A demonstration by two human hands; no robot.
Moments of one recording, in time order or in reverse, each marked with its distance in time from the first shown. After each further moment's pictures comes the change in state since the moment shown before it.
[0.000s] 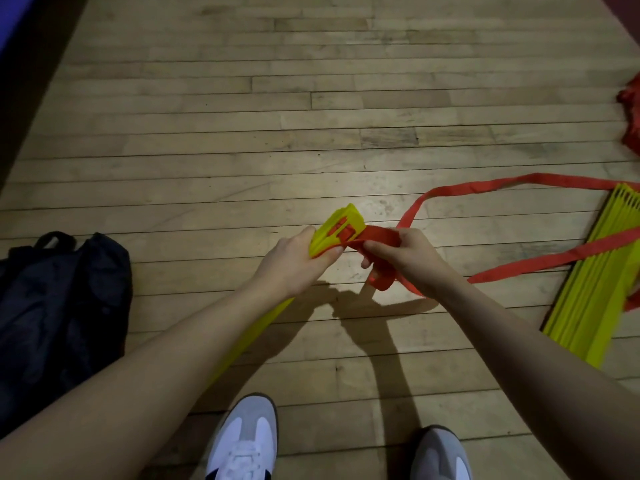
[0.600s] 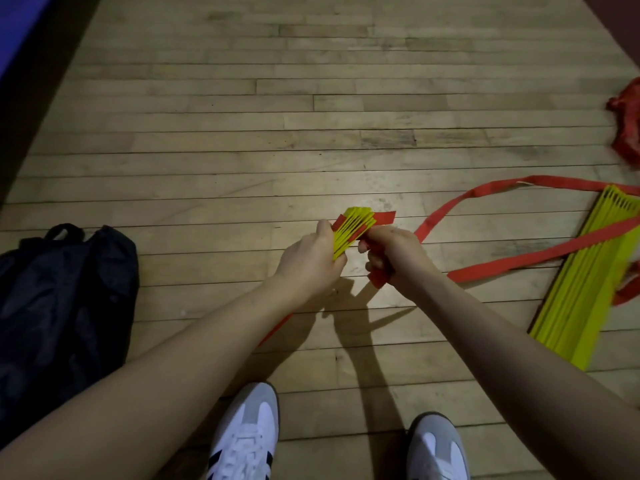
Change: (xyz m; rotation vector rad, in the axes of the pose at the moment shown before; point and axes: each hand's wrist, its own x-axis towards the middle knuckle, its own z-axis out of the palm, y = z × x) left_hand -0.021 0.032 0.010 0.254 0.052 0.038; right_hand -0.010 -0.010 0.033 0.348 0.207 0.145
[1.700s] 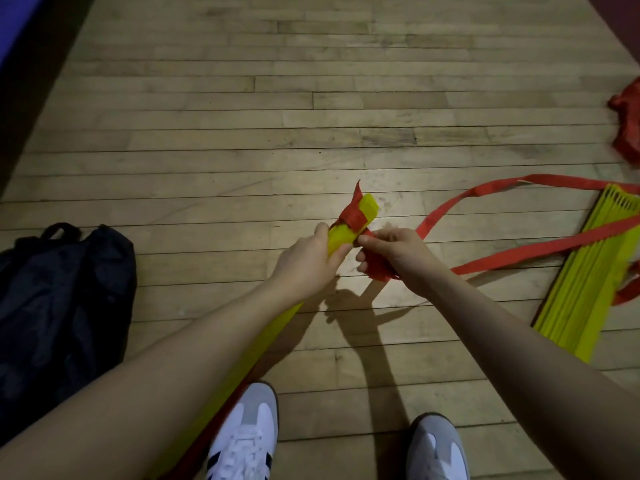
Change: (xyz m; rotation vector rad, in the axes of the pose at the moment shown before) left_hand 0.001 -0.009 0.003 -0.055 0.011 0.035; right_hand 0.007 0.001 -0.019 -0.163 -0.174 -0.021
